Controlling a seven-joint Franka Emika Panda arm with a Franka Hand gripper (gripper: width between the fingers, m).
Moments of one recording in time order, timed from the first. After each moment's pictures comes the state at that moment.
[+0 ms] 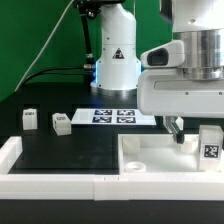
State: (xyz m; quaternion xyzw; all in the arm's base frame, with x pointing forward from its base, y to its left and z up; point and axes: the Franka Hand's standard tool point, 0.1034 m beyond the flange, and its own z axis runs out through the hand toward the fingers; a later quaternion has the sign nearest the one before) arm 0.628 0.114 0.068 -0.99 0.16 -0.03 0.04
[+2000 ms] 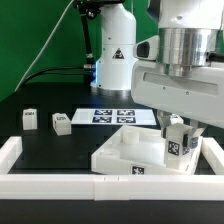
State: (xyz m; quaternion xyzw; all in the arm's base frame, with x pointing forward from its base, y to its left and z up) arm 0.619 0.073 0.067 -0.89 0.45 -0.05 0.00
